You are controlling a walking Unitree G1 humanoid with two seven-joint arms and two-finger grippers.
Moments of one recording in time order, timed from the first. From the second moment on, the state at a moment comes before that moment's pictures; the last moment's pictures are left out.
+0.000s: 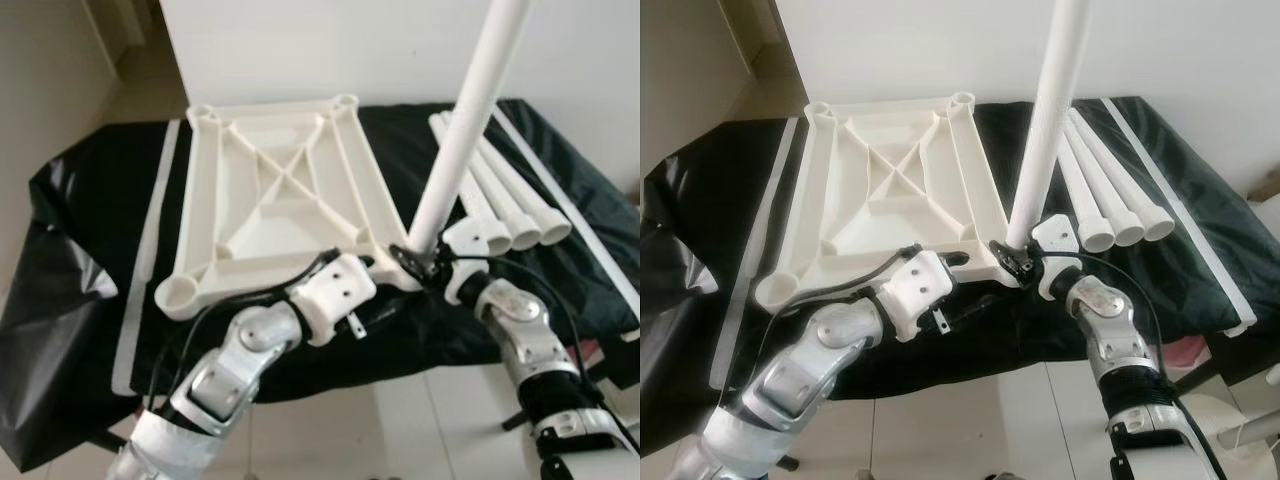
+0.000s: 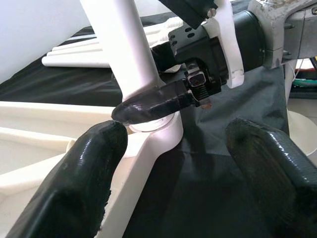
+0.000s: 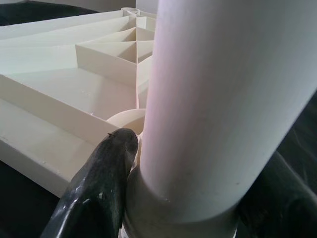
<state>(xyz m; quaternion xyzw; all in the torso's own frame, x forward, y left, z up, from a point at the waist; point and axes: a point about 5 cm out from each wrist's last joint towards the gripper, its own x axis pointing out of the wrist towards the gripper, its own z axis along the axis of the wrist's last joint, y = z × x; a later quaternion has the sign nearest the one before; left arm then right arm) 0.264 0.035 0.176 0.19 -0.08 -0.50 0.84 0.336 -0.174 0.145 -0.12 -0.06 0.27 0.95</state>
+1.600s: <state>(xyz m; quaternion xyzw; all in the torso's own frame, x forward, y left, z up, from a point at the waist) 0.265 0.039 0.172 0.18 -0.07 -0.49 0.85 0.302 -0.134 0.144 0.03 -0.06 -0.08 0.99</state>
